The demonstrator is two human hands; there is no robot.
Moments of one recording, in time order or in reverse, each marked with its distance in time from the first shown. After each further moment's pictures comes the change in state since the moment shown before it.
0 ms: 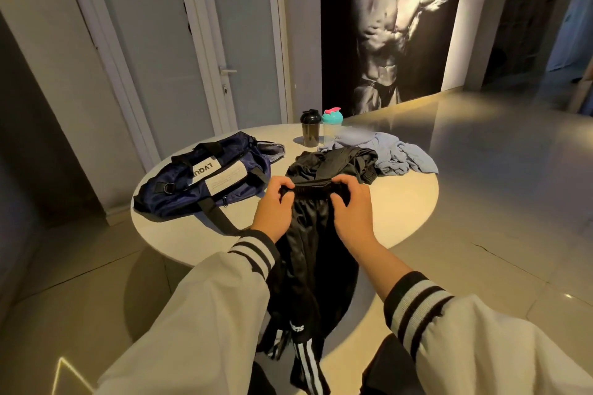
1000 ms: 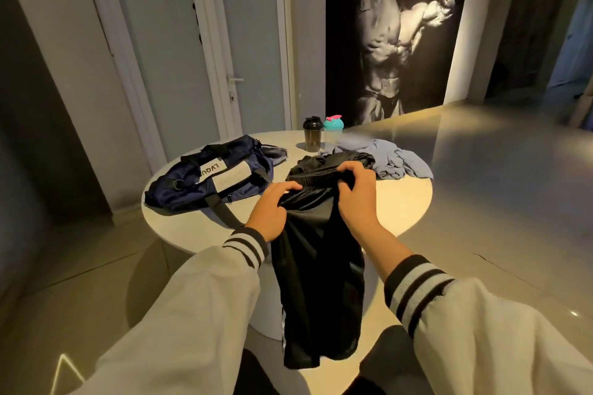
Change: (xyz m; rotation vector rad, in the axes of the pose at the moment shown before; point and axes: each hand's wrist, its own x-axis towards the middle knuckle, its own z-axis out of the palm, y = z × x) left_hand -0.031 0.005 -0.023 0.185 -0.158 0.128; right_hand -0.002 -0.040 -0.028 0.012 0.016 -0.040
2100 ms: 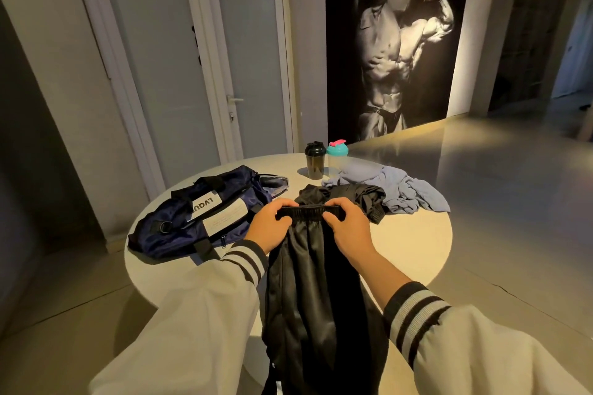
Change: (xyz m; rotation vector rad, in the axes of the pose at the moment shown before) left_hand 0.113 -0.019 -0.007 -0.092 0.057 -0.091; right_hand 0.085 0.051 0.051 -0.040 -0.166 0.082
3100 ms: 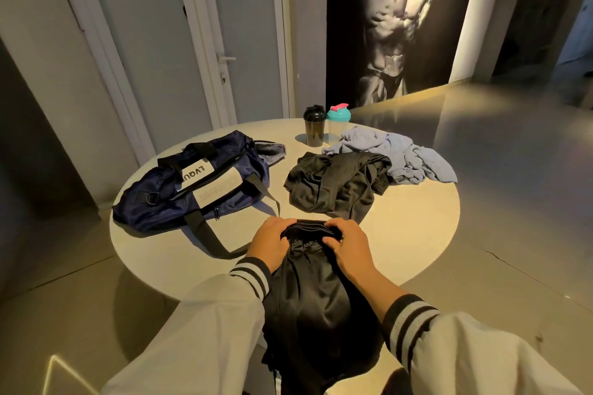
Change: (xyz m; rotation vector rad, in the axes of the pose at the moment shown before) left_hand -0.021 -0.090 0.043 0.436 -0.124 -0.052; right_hand -0.039 0.096 0.038 -0.268 -0.169 0.032
